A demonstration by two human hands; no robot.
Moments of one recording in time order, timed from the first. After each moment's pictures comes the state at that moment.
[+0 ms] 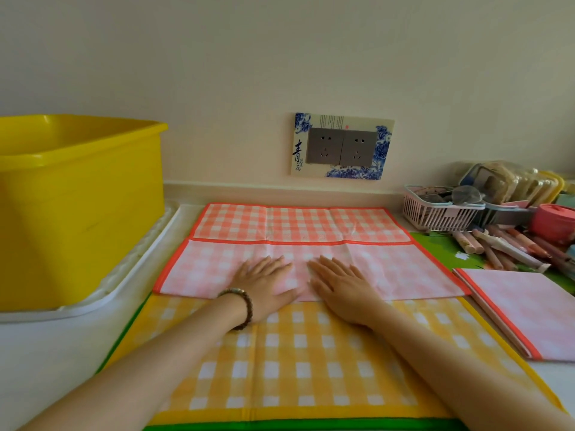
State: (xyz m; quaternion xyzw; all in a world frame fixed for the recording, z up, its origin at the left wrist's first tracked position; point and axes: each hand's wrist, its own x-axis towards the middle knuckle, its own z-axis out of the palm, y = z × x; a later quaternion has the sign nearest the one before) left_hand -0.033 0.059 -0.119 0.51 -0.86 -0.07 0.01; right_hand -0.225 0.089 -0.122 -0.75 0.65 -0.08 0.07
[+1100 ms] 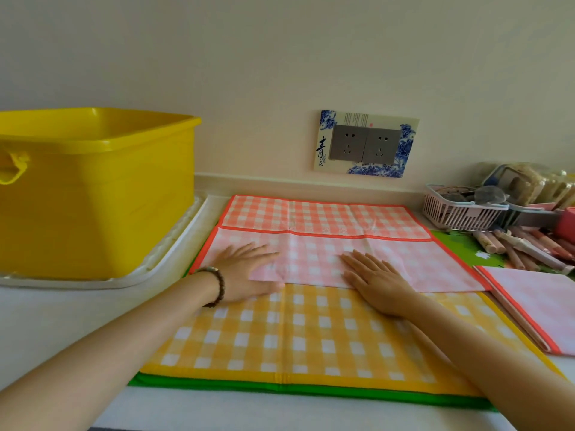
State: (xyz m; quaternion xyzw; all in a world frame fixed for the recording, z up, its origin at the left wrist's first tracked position) left_hand 0.044 0.069 -0.103 0.50 -0.86 -0.10 0.02; right_hand -0.245 0.098 -0.118 -0.75 0.66 -0.02 0.08
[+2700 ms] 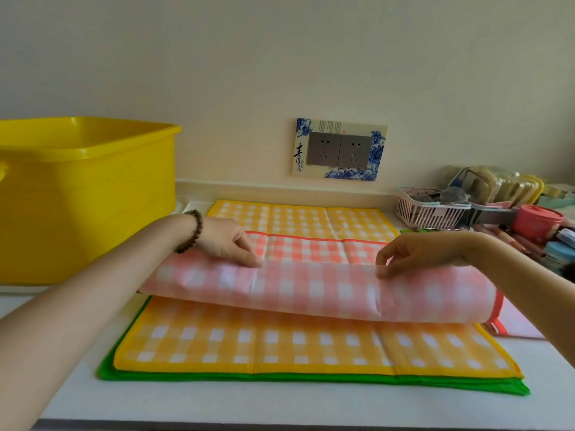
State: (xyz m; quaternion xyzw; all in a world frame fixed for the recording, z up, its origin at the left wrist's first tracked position) left_hand 0.036 0.061 -0.029 0.47 -0.86 -0.17 0.08; right_hand -0.315 0.145 0.000 -0.74 0.56 0.00 0.36
